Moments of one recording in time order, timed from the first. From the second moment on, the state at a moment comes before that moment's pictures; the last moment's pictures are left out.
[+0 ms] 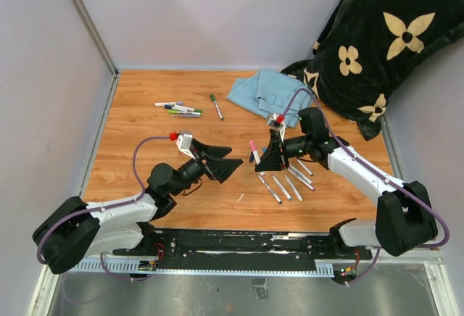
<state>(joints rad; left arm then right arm) -0.78 1.09 0.23 1.12 0.13 -0.71 0.41 1.32 0.82 -0.21 -1.18 -0.16</state>
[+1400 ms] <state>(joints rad) -0.78 1.15 0.26 1.14 0.14 -0.71 0.41 1.33 0.82 -0.21 -1.20 -0.16</state>
